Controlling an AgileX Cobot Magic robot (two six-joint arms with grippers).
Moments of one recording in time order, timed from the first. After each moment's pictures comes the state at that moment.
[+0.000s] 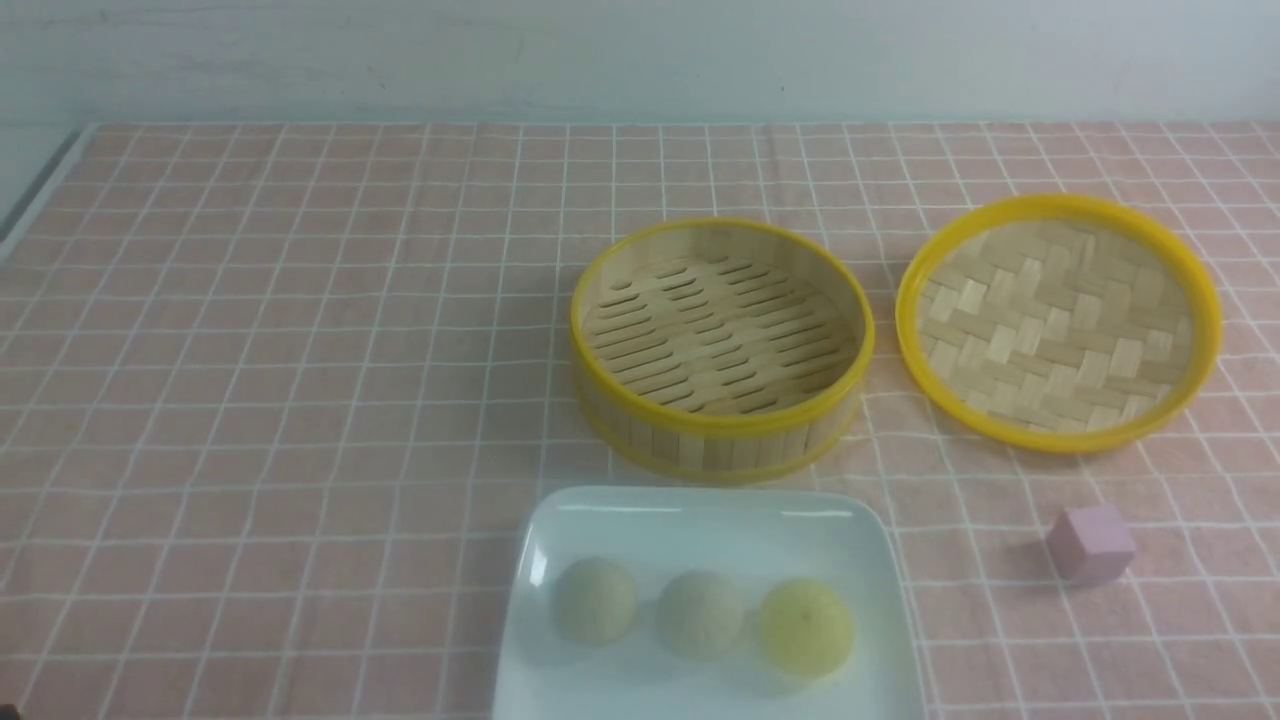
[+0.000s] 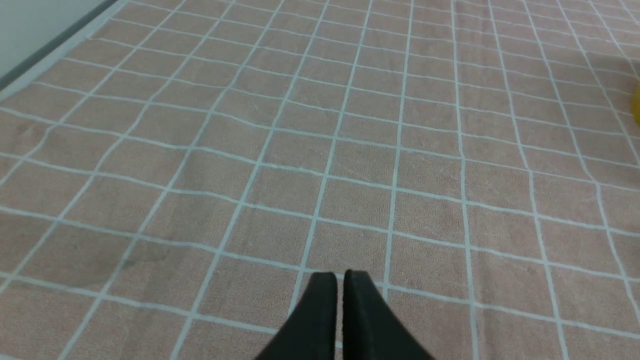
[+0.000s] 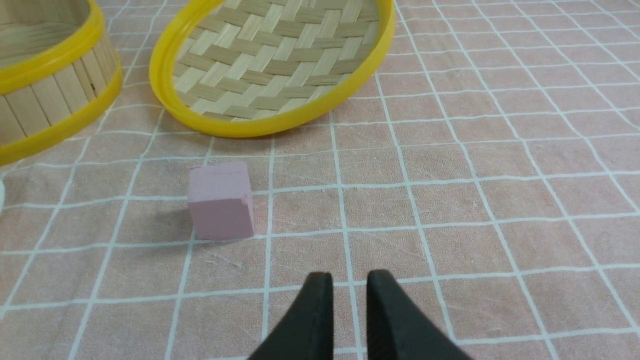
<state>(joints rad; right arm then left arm) -0.02 -0.01 0.01 -0.06 0.39 0.13 0.01 -0.01 0.02 0.15 0.39 -0.28</state>
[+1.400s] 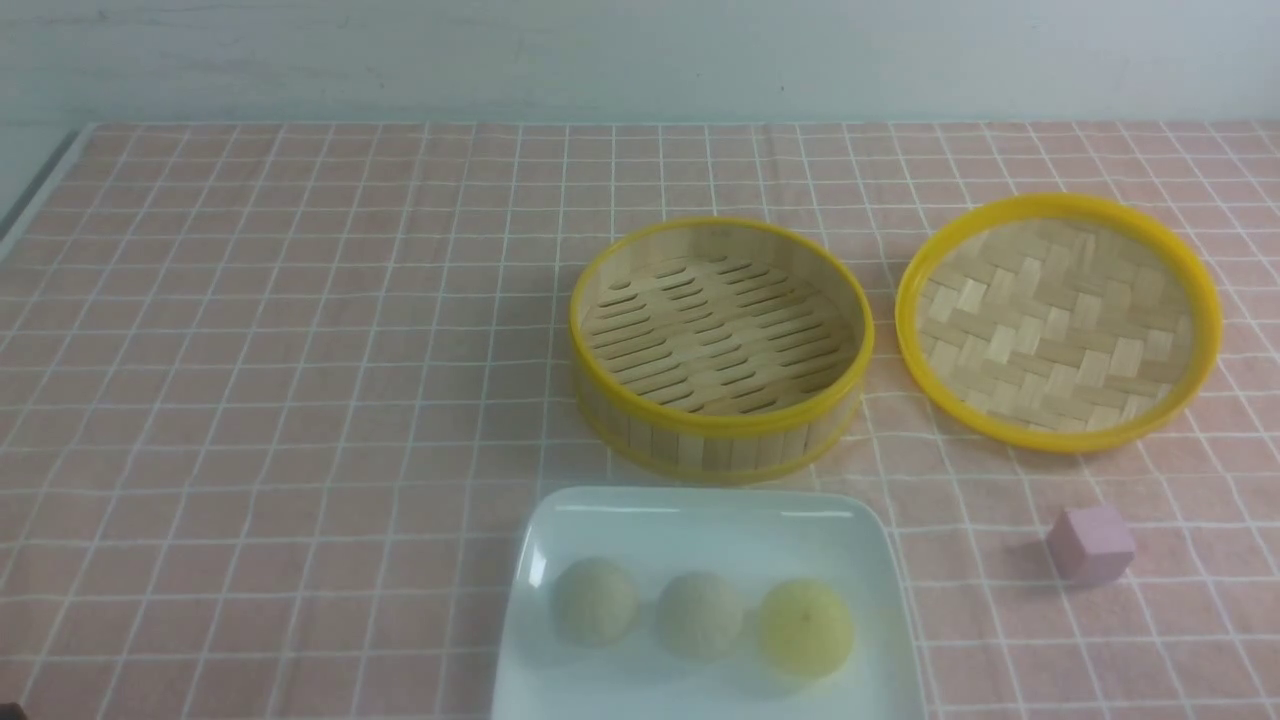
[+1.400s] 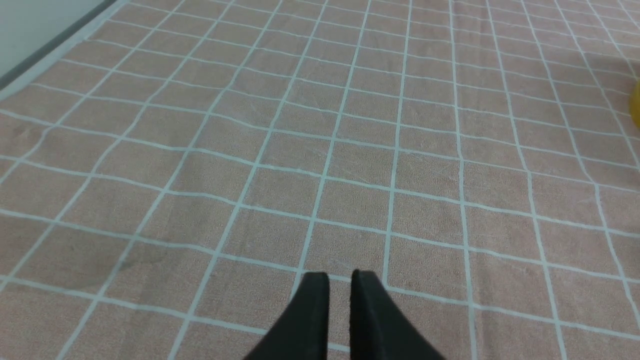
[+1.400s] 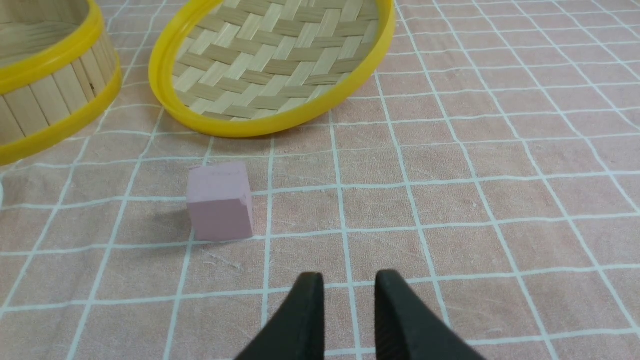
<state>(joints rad) -0.02 -0.01 0.01 -0.06 0.39 0.13 0.01 -0.01 0.02 0.14 0.39 -0.28</state>
